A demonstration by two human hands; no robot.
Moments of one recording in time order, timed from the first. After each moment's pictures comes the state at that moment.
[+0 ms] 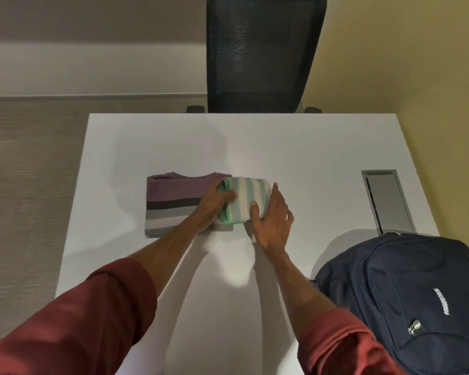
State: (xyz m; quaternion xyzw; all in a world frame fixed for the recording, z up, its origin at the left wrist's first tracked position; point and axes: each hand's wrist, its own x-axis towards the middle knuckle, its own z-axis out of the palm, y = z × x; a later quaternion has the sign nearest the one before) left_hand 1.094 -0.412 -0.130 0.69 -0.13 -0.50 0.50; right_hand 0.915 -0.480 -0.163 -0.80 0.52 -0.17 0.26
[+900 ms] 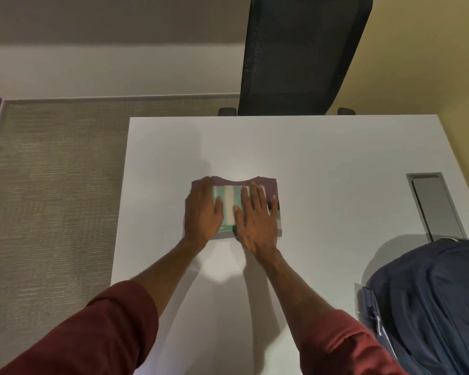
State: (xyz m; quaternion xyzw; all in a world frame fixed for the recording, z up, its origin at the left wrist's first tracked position) left_hand 1.201 -0.288 -0.182 0.87 -0.37 -0.08 0.30; right_hand 1.054 -0.386 -0.193 -0.92 0.37 -0.07 0.11
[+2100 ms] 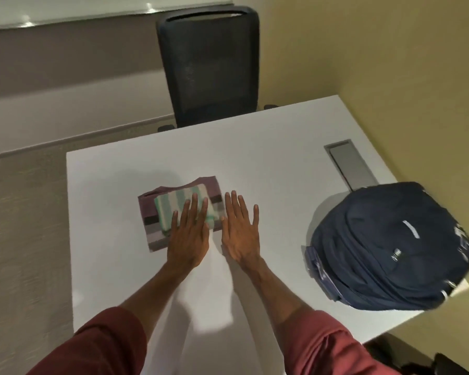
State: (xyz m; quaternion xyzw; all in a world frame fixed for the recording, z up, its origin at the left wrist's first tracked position) left_hand 1.083 -0.277 -0.159 0.80 -0.59 -0.02 0.11; right_hand 0.933 -0.376 -0.152 -0.88 0.45 -0.08 0.13
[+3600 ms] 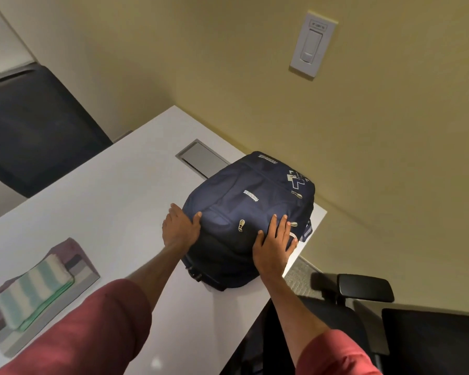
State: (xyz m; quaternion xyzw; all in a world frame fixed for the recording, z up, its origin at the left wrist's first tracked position) left_hand 0.758 -0.506 -0.111 0.79 -0.55 -0.25 0.07; right_hand 0.505 -0.429 -0.136 -0.51 0.84 -0.16 0.10
